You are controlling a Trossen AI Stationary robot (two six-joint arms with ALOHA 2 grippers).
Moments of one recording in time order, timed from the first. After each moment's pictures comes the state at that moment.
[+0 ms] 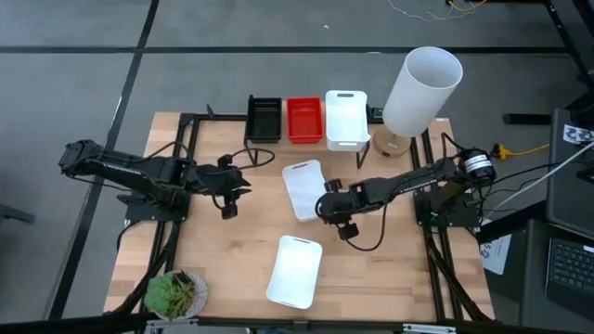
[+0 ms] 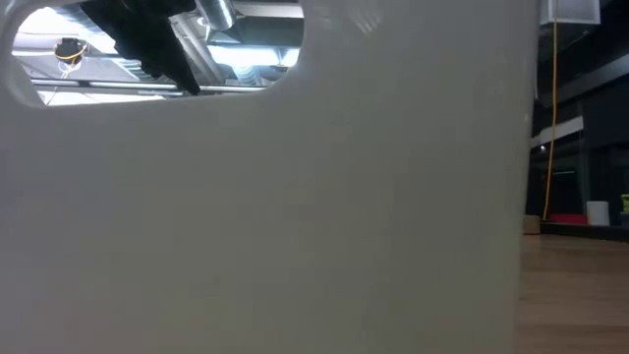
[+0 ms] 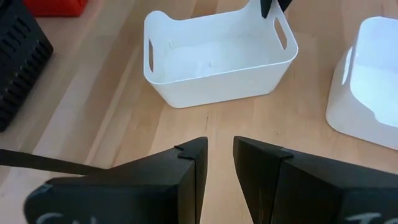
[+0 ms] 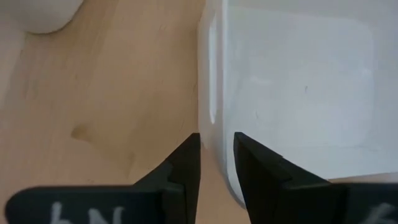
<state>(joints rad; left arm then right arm) -0.13 0.93 0.73 -0.46 -0.33 -0.16 0.17 1.66 1.04 -0.53 0.14 -0.22</state>
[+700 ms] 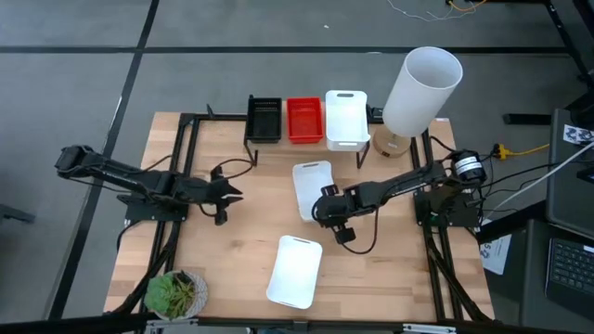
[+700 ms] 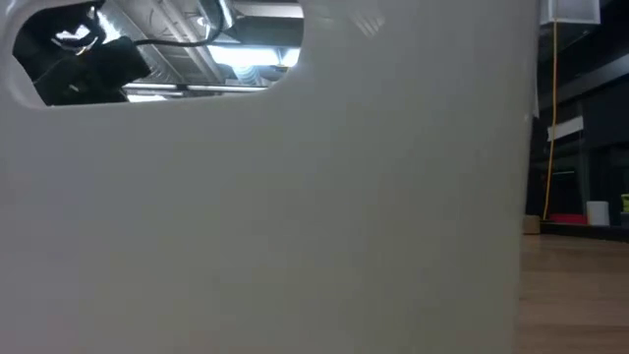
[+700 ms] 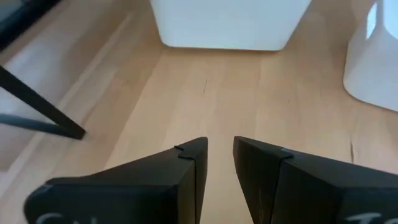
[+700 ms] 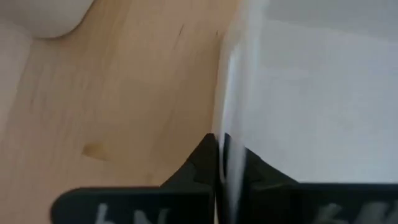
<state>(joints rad) -0.18 0.64 0.23 -0.11 -0.36 -0.22 0.17 1.75 1.04 -0.48 0.08 -0.18</state>
